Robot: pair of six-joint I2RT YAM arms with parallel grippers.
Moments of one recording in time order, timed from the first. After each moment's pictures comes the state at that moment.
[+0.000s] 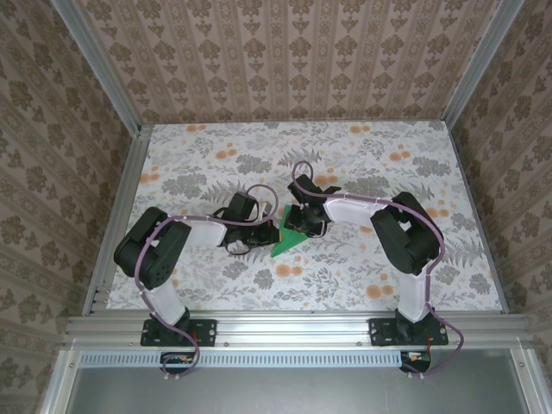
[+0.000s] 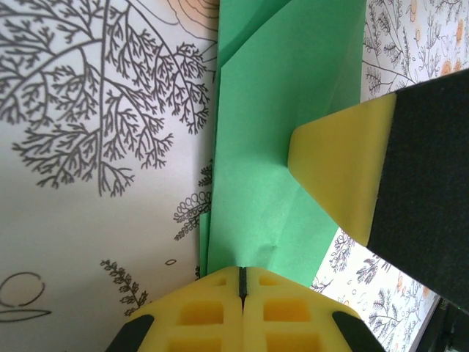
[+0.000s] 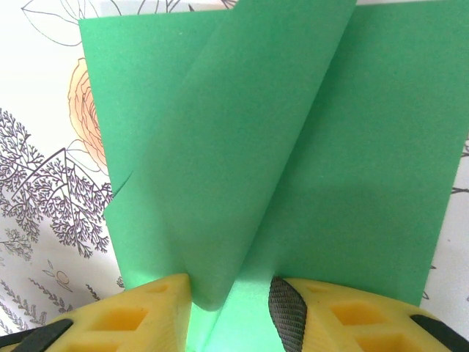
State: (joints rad) left arm -0.61 1.74 0.73 0.08 0.56 -0.66; right arm 0.62 1.95 1.20 -0.47 -0.13 0.92
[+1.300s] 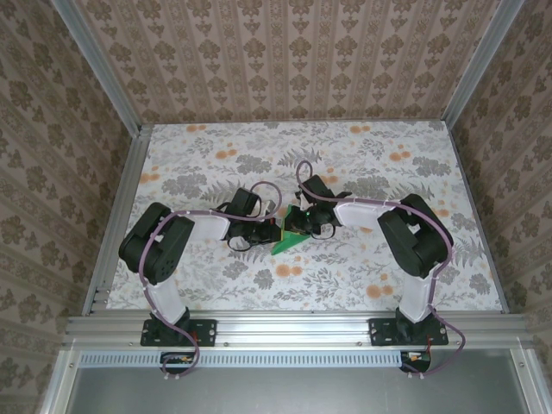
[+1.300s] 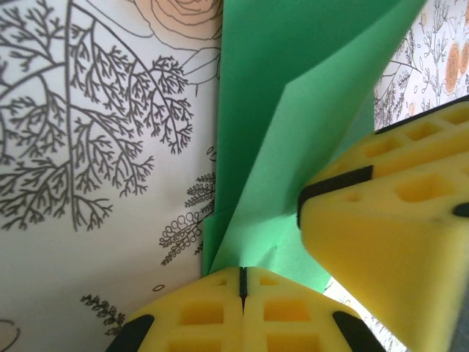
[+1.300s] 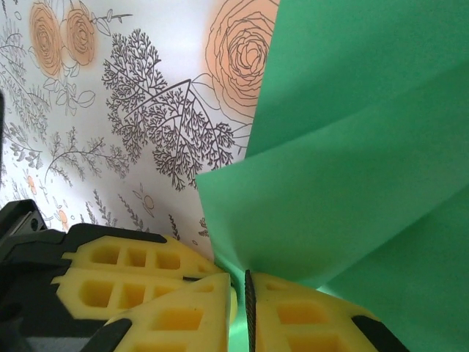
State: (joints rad) left arm -0.61 1.79 0.81 -0.01 0.59 -0.59; right arm 0.58 1.88 1.08 -0.23 -0.41 0.76
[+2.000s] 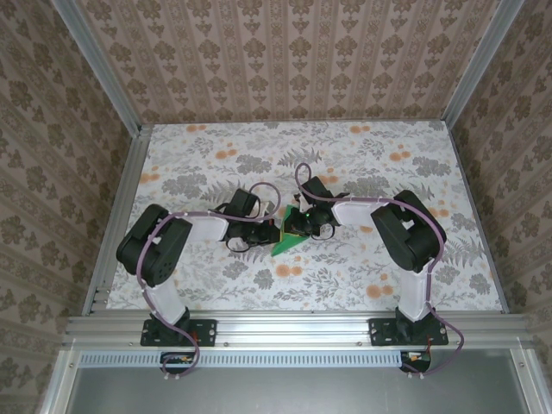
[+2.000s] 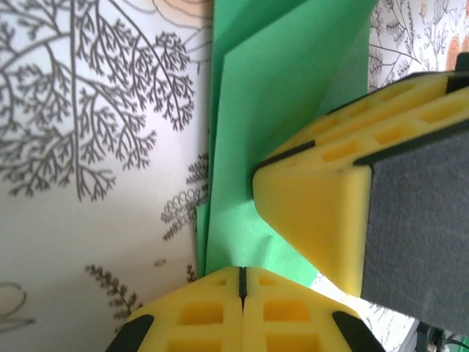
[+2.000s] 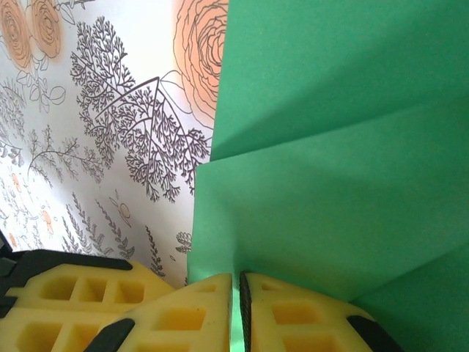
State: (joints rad) left arm -0.61 1.76 0.79 -0.03 0.60 -0.59; right arm 0.57 1.94 1.08 -0.20 -0.45 0.74
